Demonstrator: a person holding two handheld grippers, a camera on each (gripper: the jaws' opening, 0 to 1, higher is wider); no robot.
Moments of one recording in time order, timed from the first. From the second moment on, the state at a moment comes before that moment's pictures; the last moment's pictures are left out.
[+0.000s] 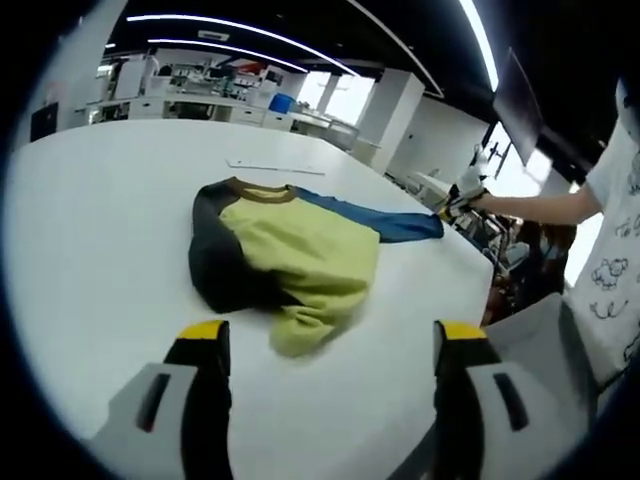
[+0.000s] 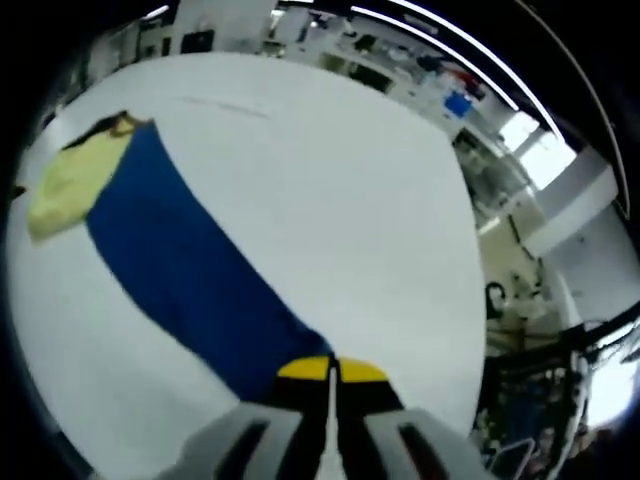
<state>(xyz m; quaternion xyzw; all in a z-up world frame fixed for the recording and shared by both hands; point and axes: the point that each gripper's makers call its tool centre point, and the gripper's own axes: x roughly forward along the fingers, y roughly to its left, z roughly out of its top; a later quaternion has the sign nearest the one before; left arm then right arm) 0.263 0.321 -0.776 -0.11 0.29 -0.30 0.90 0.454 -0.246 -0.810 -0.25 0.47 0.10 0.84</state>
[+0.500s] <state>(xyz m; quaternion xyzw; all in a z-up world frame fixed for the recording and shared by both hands) 0.261 0.318 -0.776 -0.11 0.29 -0.30 0.90 0.444 -0.238 -0.799 -0.22 0.45 0.12 0.86</state>
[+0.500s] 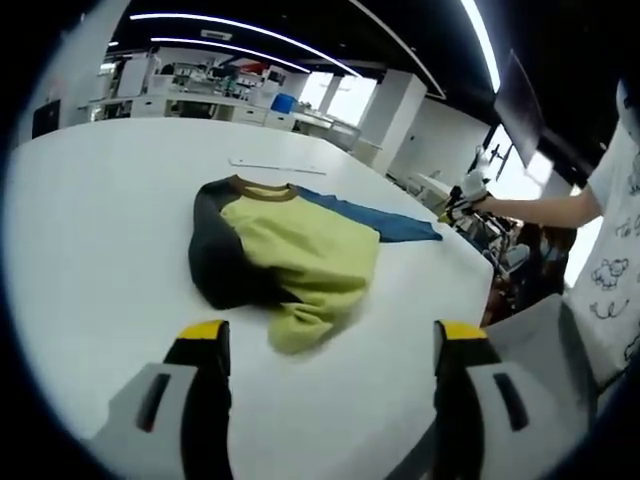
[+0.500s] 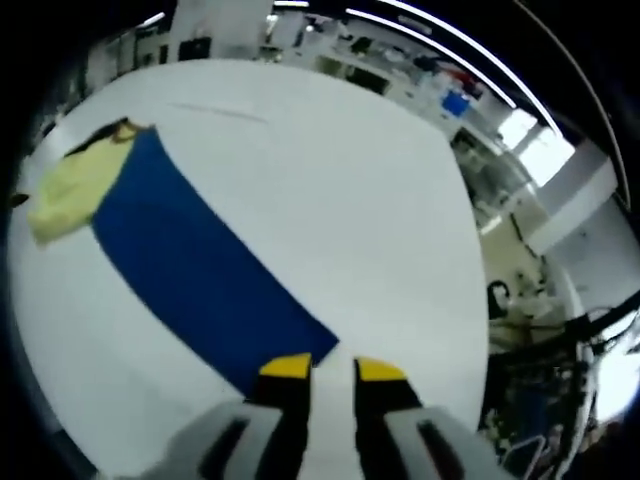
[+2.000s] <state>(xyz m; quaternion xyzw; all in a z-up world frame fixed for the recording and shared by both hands) 0.260 0.331 -0.759 -0.09 0.27 -0.28 0.92 0.365 0.029 -0.761 -0.18 0.30 0.43 0.83</state>
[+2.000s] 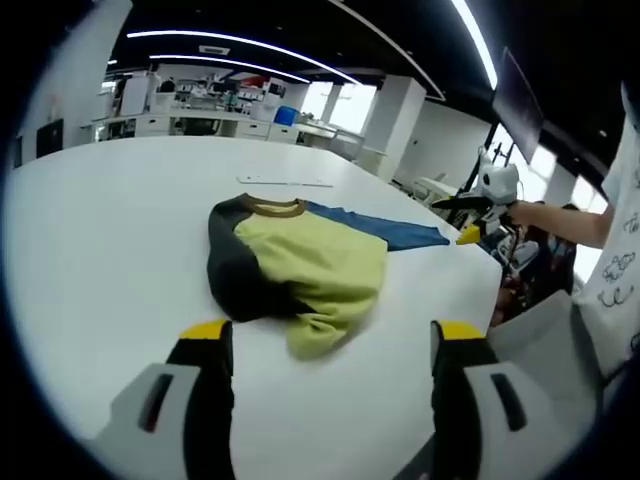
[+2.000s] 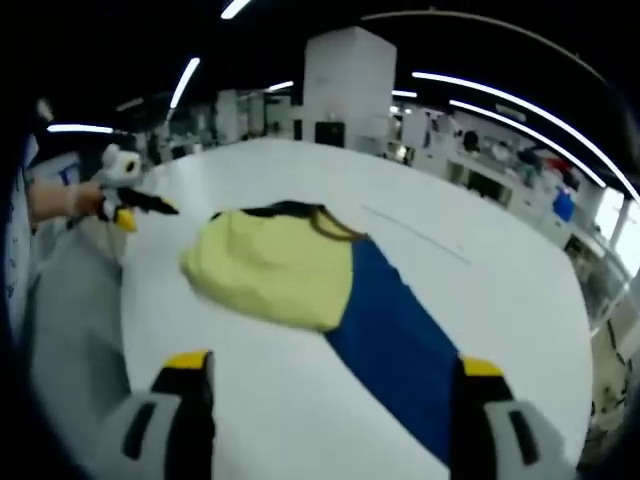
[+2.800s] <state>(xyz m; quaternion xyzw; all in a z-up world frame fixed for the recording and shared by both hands) 0.239 0.342 -0.757 -0.08 0.27 -0.26 0.92 0.287 0.220 -0.764 -0.27 0.23 0.63 0.69</state>
